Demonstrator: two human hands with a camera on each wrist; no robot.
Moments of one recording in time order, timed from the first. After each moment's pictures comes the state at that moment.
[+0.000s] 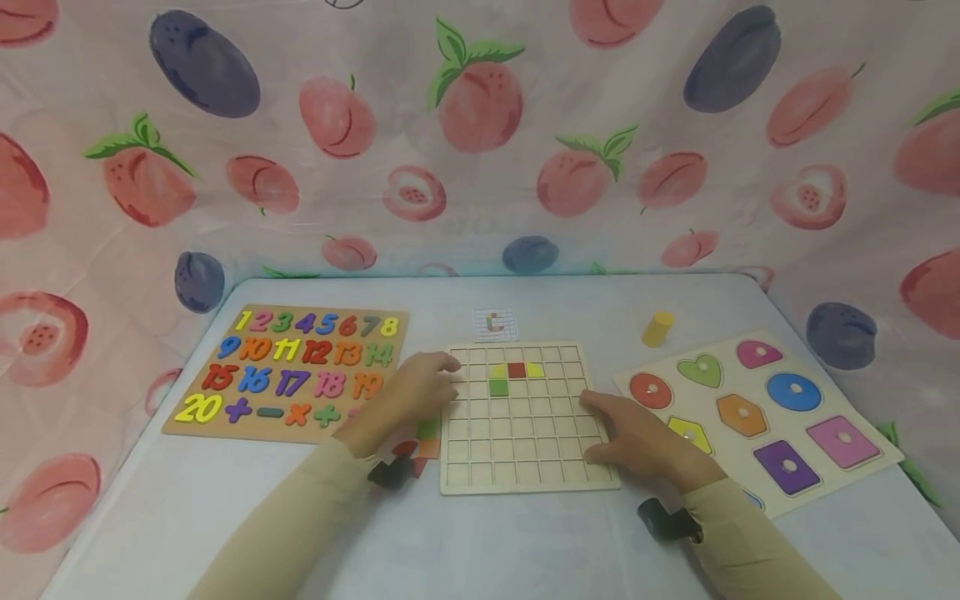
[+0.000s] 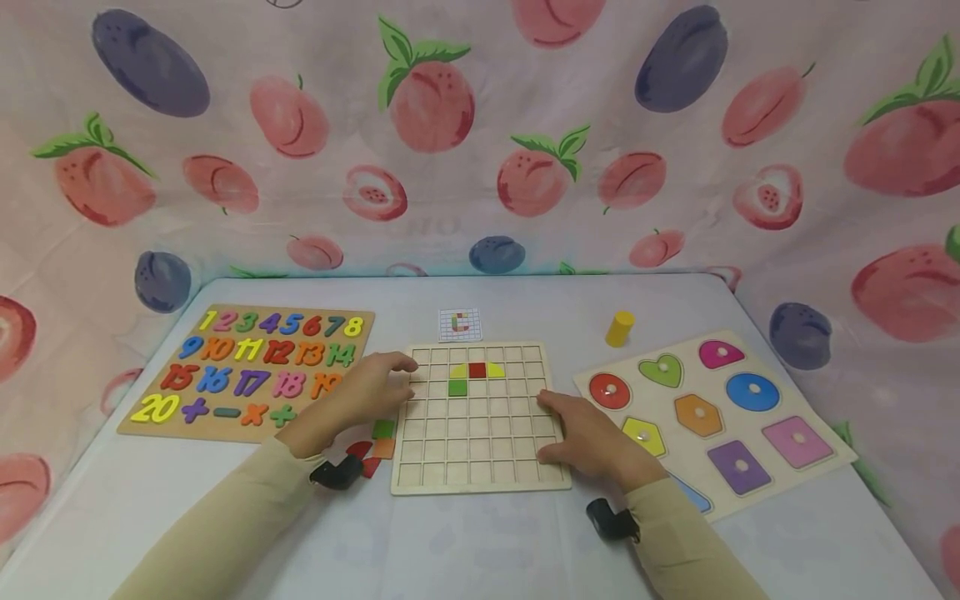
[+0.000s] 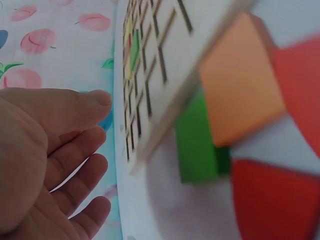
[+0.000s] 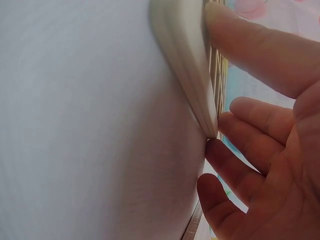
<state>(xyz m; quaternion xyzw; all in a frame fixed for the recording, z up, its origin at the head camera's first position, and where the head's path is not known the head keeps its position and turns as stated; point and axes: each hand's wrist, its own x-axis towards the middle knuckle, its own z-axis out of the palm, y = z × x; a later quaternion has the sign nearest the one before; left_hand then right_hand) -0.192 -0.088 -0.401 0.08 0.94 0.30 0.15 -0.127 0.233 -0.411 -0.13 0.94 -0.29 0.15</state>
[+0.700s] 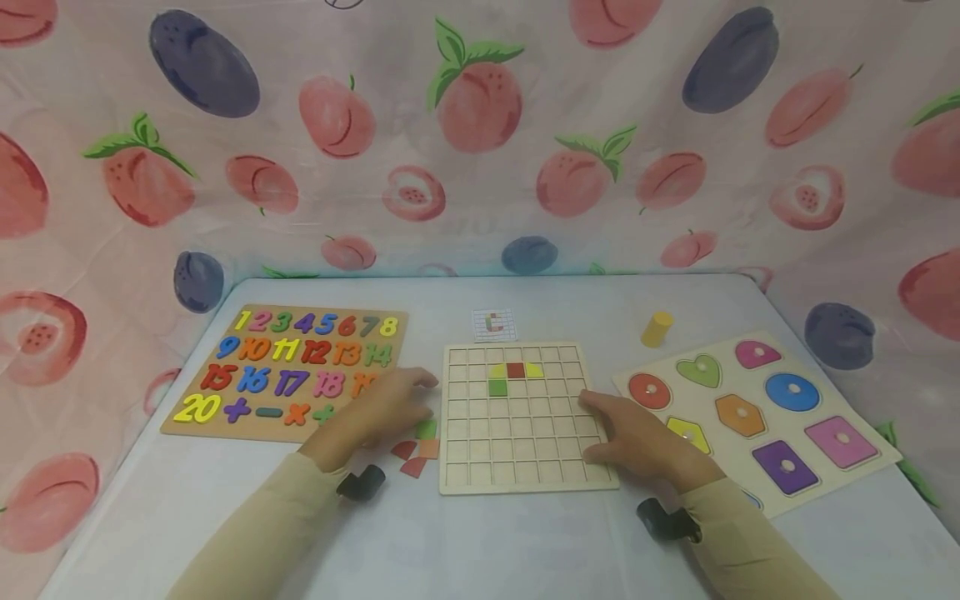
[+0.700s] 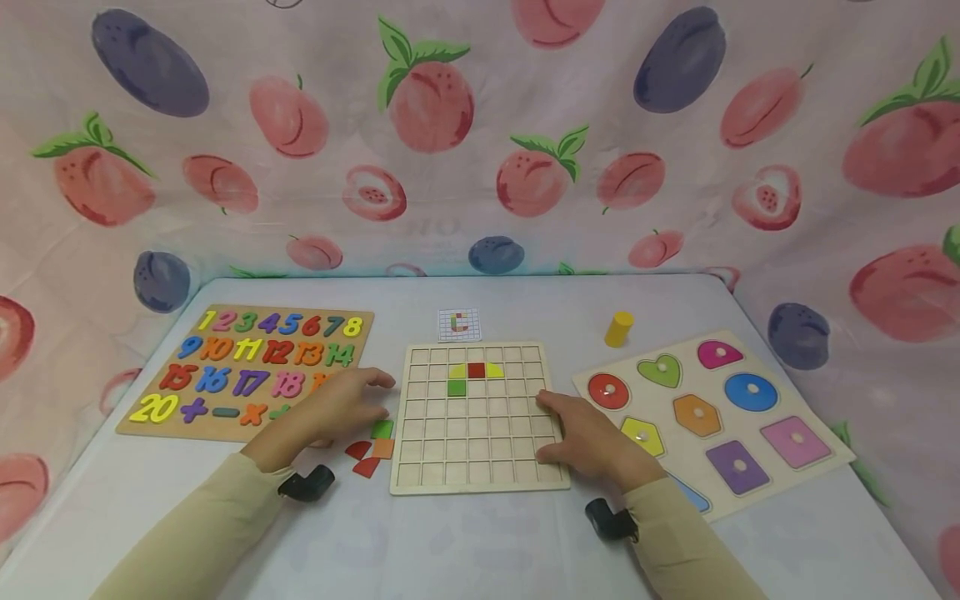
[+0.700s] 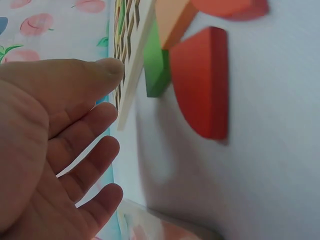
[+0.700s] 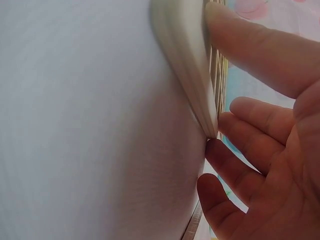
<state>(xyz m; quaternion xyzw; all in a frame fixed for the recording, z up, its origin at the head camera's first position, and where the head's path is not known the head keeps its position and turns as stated) -0.173 -0.124 -0.406 0.09 0.94 0.30 0.17 -0.127 0.234 -0.413 -0.13 0.94 -0.29 0.15</state>
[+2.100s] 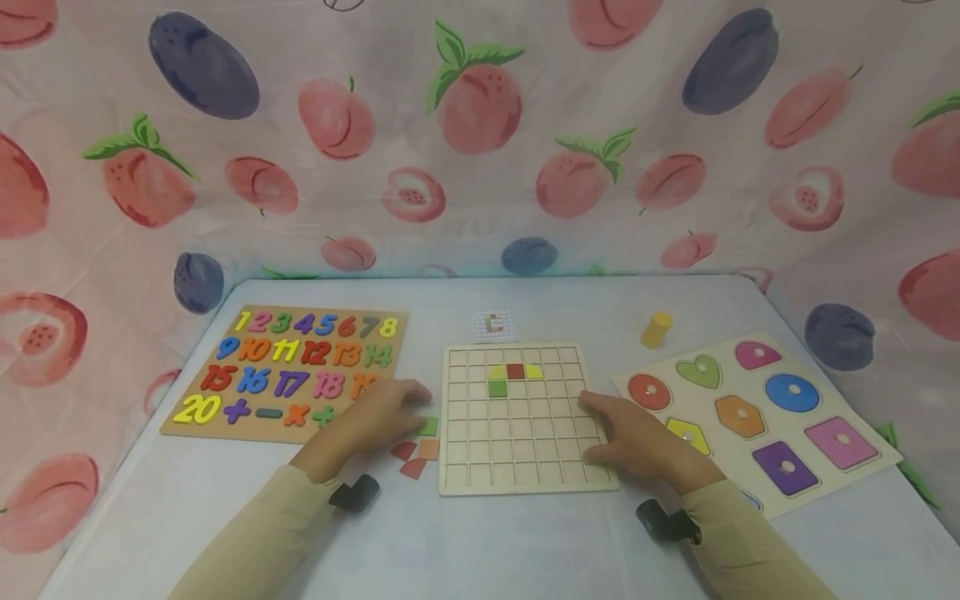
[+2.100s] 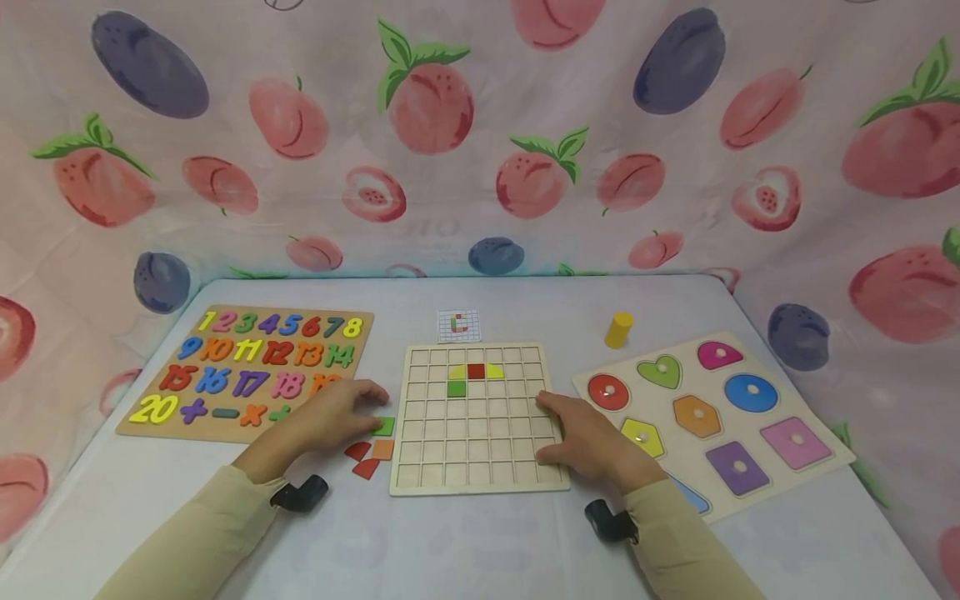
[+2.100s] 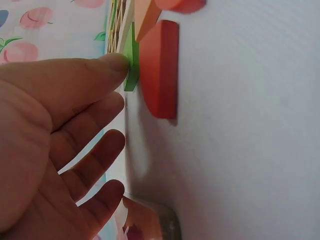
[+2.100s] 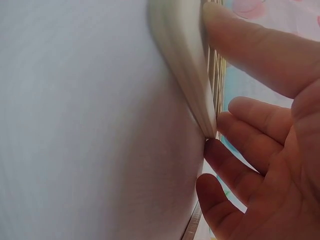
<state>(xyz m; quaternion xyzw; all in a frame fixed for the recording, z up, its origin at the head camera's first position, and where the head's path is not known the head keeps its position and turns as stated) -0.164 -0.134 -0.414 0.09 0.93 0.30 0.18 -0.126 0.232 -0.411 -0.13 0.94 -0.29 0.15</state>
